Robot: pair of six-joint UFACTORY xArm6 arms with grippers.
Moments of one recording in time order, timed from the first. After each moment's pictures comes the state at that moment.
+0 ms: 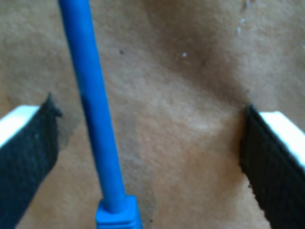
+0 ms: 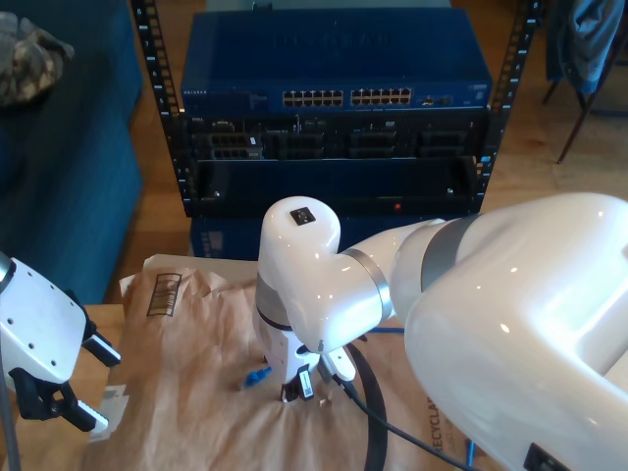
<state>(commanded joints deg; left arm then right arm) 22.7 -22.3 -40.3 -22.5 85.0 -72.0 39.3 14.9 -55.7 8.3 37.4 100.0</state>
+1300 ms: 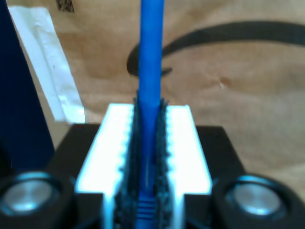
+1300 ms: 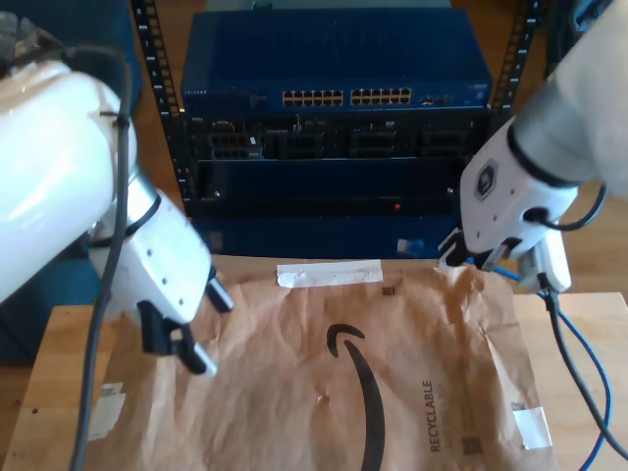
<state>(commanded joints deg) -2.2 -22.1 -50.8 -26.4 84.4 -84.5 10.1 -26.7 -52.5 21.7 69.6 101.8</state>
